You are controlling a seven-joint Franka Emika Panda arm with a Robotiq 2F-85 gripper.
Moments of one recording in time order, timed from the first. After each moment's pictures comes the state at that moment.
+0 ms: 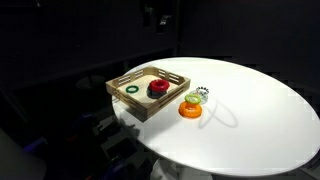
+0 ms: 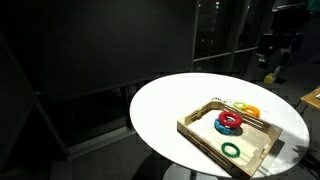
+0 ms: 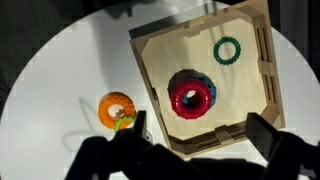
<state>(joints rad) 0.00 -0.22 0.05 -2.30 0.07 2.00 0.24</state>
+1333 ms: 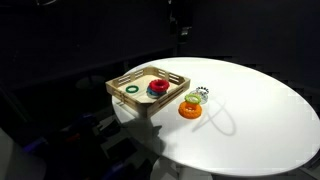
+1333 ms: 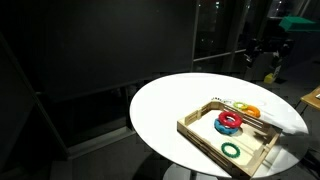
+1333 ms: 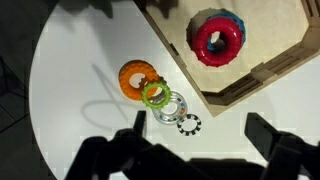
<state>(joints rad) -0.07 -0.12 0.02 -2.29 0.00 2.23 0.48</state>
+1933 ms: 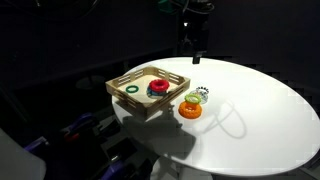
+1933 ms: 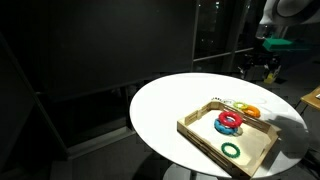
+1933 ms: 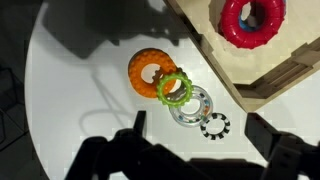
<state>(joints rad) -0.07 0.09 -0.05 -2.21 -0.01 2.30 0.47</state>
